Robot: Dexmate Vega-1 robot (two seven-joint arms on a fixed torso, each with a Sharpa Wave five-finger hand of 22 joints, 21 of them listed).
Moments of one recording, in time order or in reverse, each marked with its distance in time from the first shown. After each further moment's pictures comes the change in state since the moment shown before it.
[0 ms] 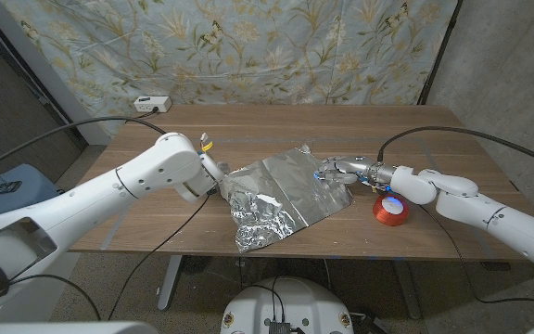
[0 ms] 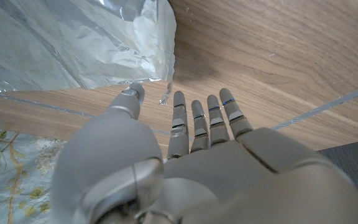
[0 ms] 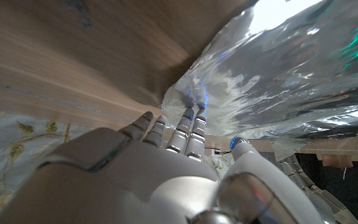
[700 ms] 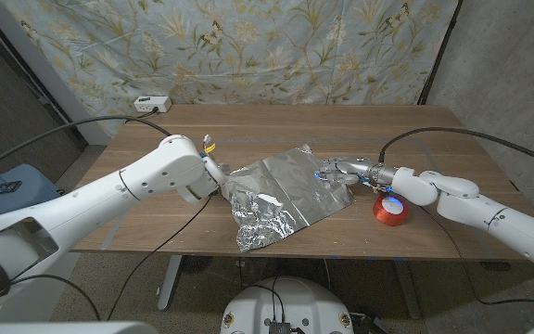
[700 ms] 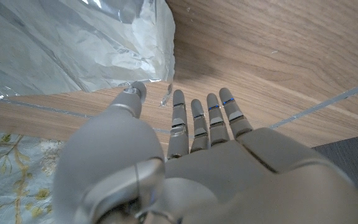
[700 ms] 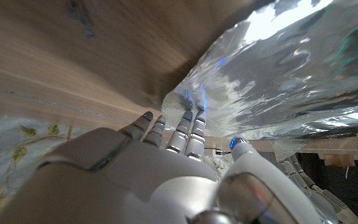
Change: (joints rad) left arm -0.010 -0.003 0.041 -0.004 0.042 0.000 0.001; left_hand 0.029 0.003 0.000 0.000 0.008 0.016 -0.005 0.000 0.009 0.013 0.002 0.021 0.012 0.011 0.000 0.021 0.018 0.000 0.000 0.020 0.001; right arm -0.004 -0.005 -0.004 0.008 0.010 0.000 -0.007; right_hand -0.004 0.004 0.000 0.000 0.000 0.000 0.000 0.000 0.000 0.000 0.000 0.000 0.000 0.000 0.000 0.000 0.000 0.000 0.000 0.000 0.000
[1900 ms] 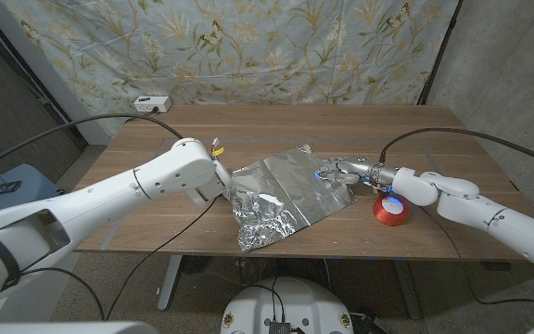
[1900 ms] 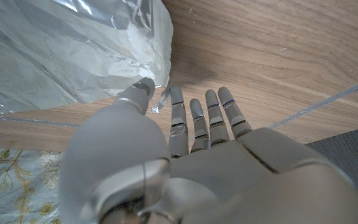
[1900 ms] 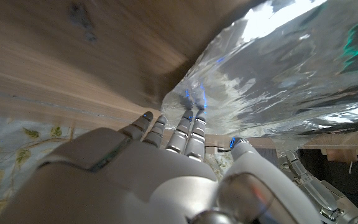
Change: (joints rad) left arm -0.072 -0.031 0.110 0.067 0.041 0.000 0.000; left_hand 0.100 0.005 0.062 0.006 0.020 0.029 -0.003 0.127 0.391 -0.039 0.007 0.145 0.199 0.002 -0.009 0.113 0.085 -0.144 0.005 0.450 -0.097; right arm 0.002 0.008 0.001 0.021 0.017 0.012 -0.008; right_hand 0.000 0.000 0.006 -0.006 0.000 0.000 0.000 0.000 0.000 0.000 0.000 0.000 0.000 0.000 0.000 0.000 0.000 0.000 0.000 0.000 0.000
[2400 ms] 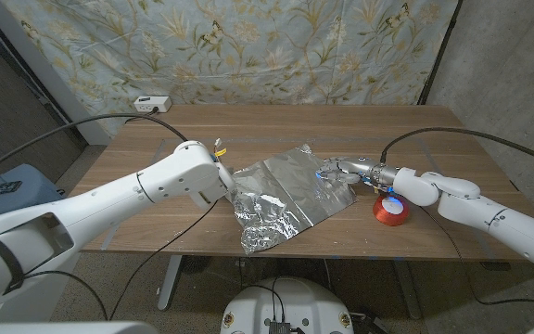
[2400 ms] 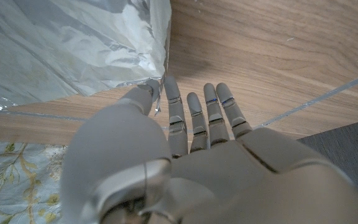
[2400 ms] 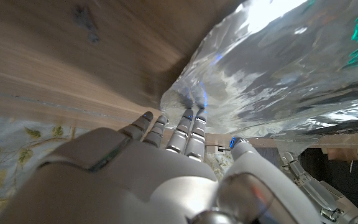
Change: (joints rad) left arm 0.022 -0.011 -0.008 -0.018 0.063 0.000 0.000; left_hand 0.013 0.013 0.043 0.000 0.015 0.078 -0.004 0.163 0.131 0.084 -0.023 0.057 0.061 0.071 -0.003 0.032 0.000 0.020 -0.001 0.131 -0.020; right arm -0.001 -0.003 0.001 0.003 0.003 0.005 -0.007; right_hand 0.000 0.000 0.004 -0.004 0.000 0.000 0.000 0.000 0.000 0.000 0.000 0.000 0.000 0.000 0.000 0.000 0.000 0.004 -0.004 0.000 0.000
